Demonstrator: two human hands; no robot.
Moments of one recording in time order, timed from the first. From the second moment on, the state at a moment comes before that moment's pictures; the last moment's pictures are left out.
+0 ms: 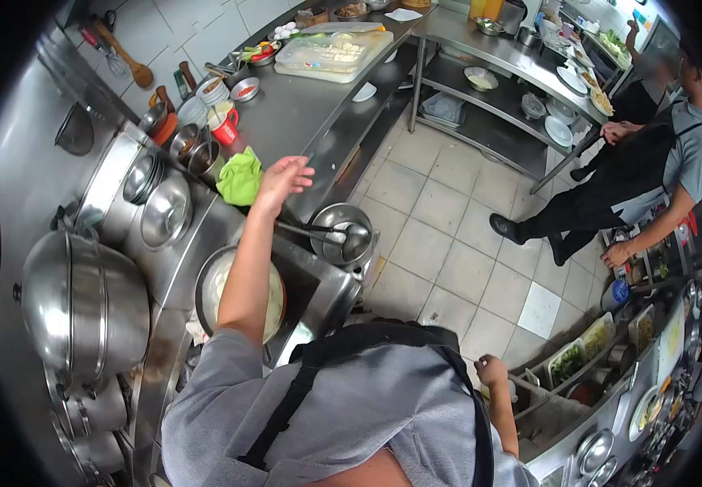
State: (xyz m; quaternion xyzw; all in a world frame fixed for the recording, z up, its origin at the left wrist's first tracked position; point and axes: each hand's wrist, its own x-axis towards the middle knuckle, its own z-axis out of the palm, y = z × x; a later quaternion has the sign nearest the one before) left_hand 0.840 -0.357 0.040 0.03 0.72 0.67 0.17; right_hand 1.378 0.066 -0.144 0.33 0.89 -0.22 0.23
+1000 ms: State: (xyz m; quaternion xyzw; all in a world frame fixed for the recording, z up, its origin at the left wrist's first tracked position) left_hand 0.661 -0.275 -0.023 0.00 0.98 0.09 -0.16; right_hand 0.262 0.095 0.007 0.18 0.58 -0.79 0.04
